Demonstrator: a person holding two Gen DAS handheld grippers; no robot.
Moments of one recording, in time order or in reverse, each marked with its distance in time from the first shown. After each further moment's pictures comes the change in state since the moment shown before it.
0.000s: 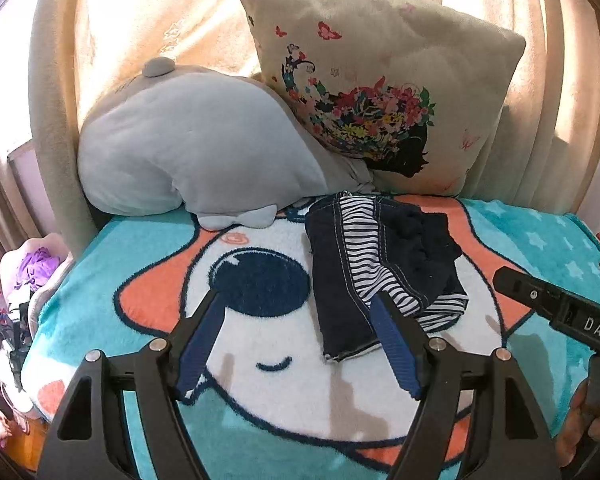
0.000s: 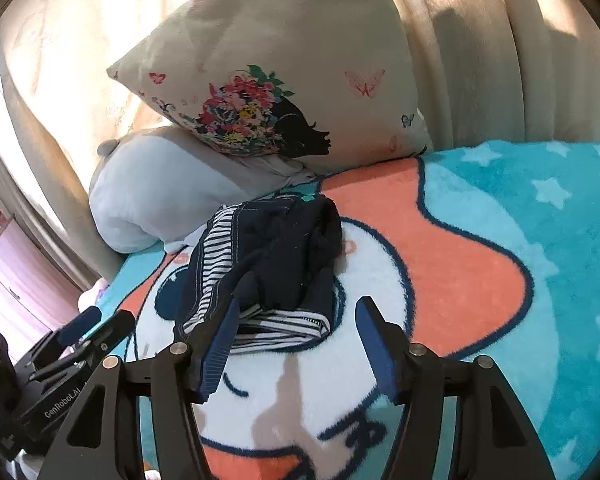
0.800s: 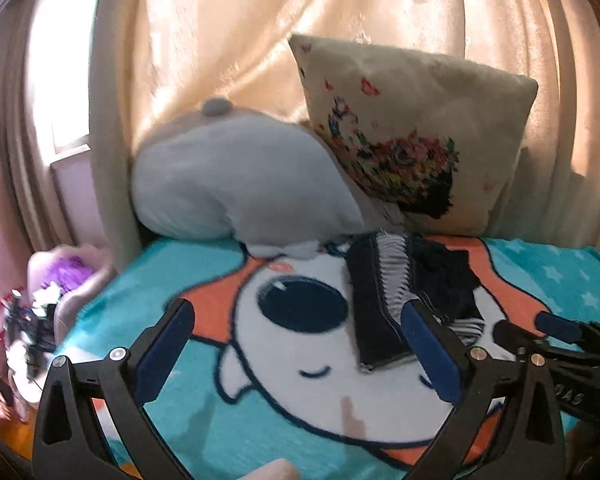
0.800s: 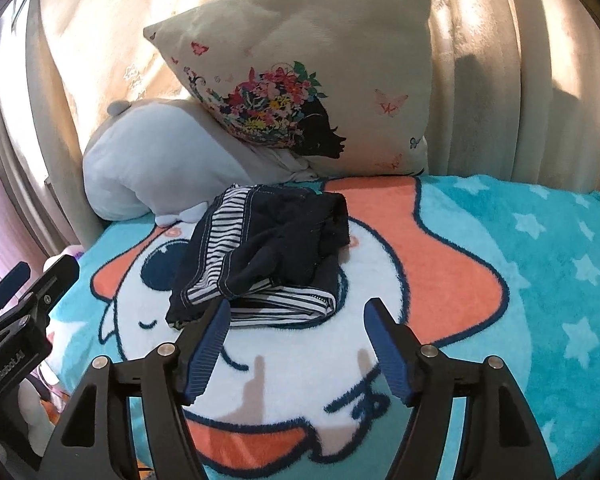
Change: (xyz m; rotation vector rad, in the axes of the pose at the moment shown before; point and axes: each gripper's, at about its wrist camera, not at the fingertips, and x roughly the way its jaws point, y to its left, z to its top) left arm -0.036 0.019 -0.011 -0.062 -0.142 0.104; right arm -0.009 0.041 -0.024 -0.172 -0.024 -0.137
